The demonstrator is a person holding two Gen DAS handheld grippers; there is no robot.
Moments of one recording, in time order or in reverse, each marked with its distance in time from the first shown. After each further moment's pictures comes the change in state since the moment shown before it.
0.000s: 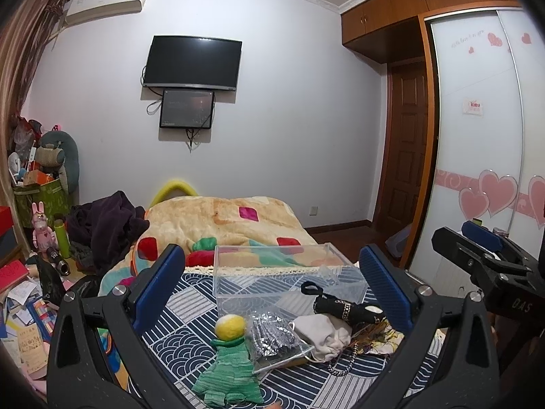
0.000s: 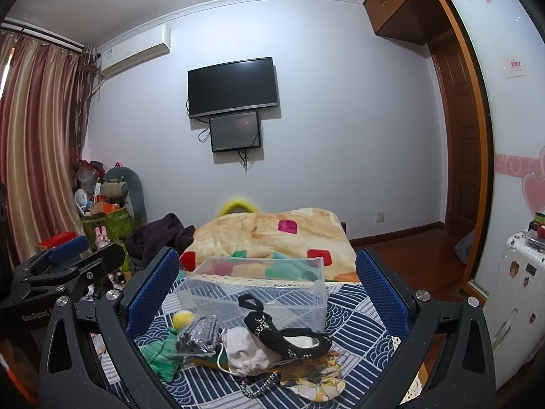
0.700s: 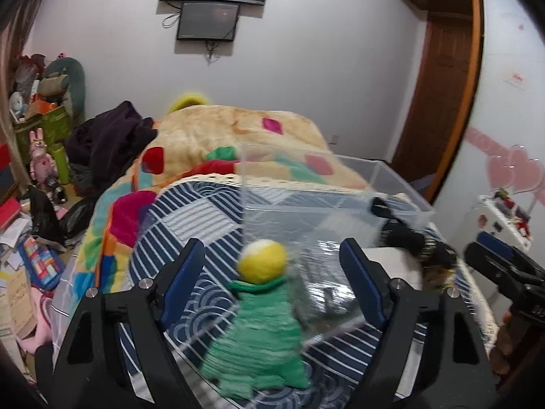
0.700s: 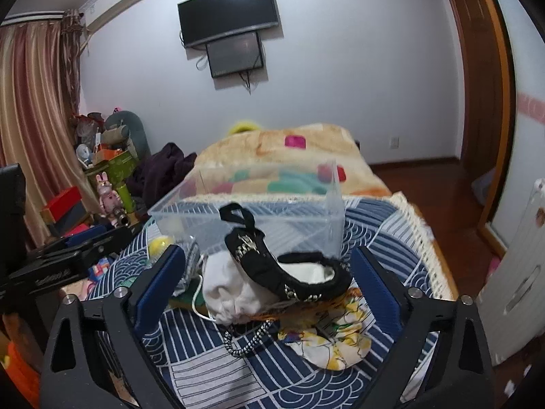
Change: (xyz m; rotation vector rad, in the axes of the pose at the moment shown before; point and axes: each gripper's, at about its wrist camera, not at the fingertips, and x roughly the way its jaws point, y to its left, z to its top) left arm 0.094 0.051 -0.071 -0.098 0.332 0.072; right arm 0.066 -0.026 -0.063 0.062 0.337 0.064
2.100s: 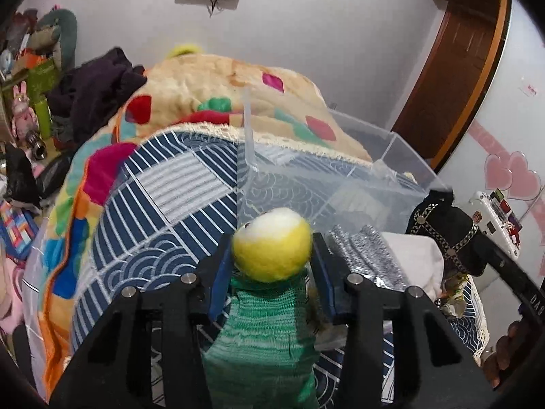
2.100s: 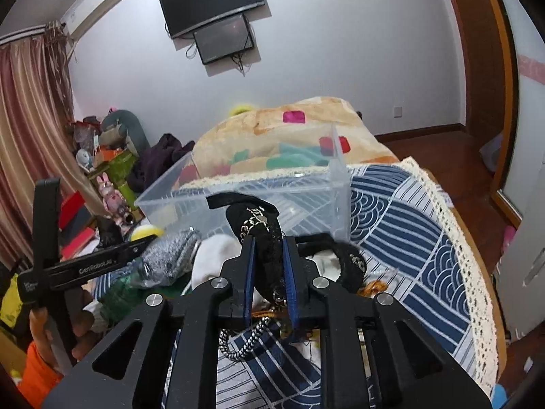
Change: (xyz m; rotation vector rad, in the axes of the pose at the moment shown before) left arm 0.047 0.019 -0.002 -0.091 0.175 -0.082; right arm 0.018 -0.013 -0.001 0.089 0.062 0.037
